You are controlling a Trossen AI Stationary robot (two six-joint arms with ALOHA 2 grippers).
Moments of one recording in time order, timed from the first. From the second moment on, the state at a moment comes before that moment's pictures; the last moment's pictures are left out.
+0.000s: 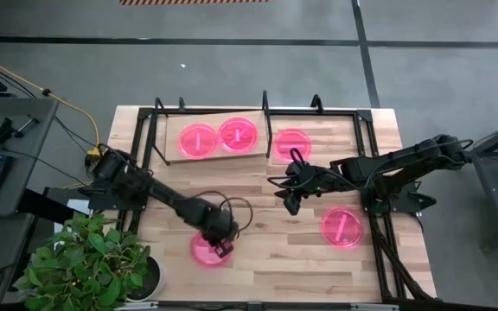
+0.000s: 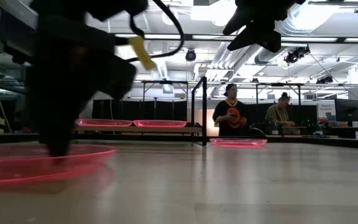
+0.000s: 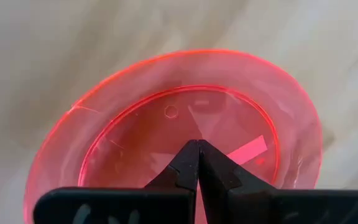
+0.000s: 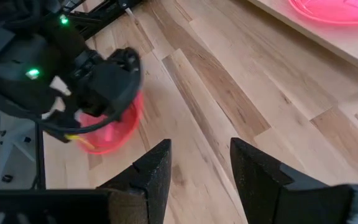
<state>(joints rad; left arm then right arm) -0.38 1.86 1.08 -0.54 0.12 -1.06 0.20 1.31 0.99 -0.38 0.20 0.69</state>
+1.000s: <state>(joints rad) -0.24 1.24 0.82 -0.56 -0.09 -0.83 0.20 1.31 0.99 -0.31 0.31 0.78</state>
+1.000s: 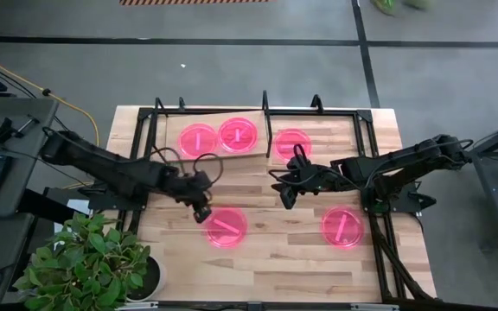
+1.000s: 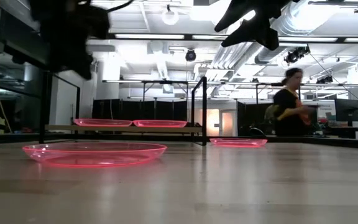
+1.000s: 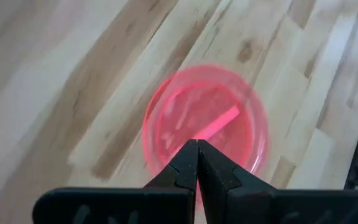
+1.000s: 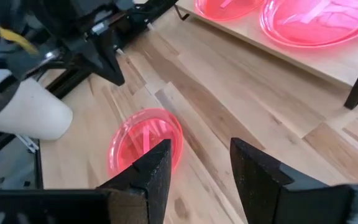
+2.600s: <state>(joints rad) -0.34 1.43 0.46 0.12 -0.13 -1.16 0.20 1.31 0.99 -0.28 0.44 0.87</state>
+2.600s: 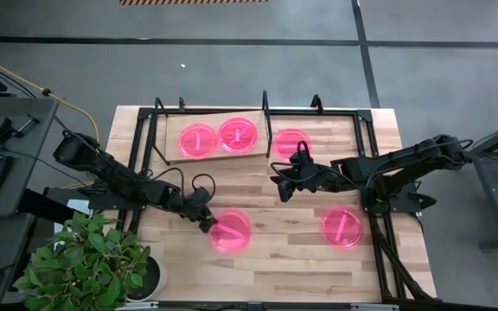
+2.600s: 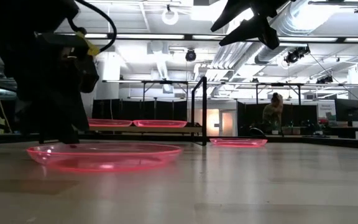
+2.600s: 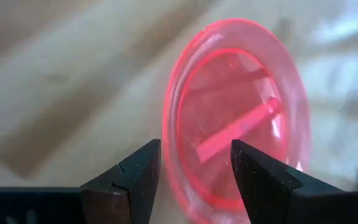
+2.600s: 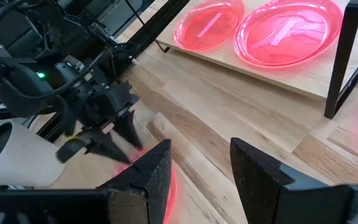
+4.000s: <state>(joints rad) -0.40 1.63 0.60 0.08 -0.26 -1.20 0.20 1.31 0.99 -0.28 0.46 0.89</state>
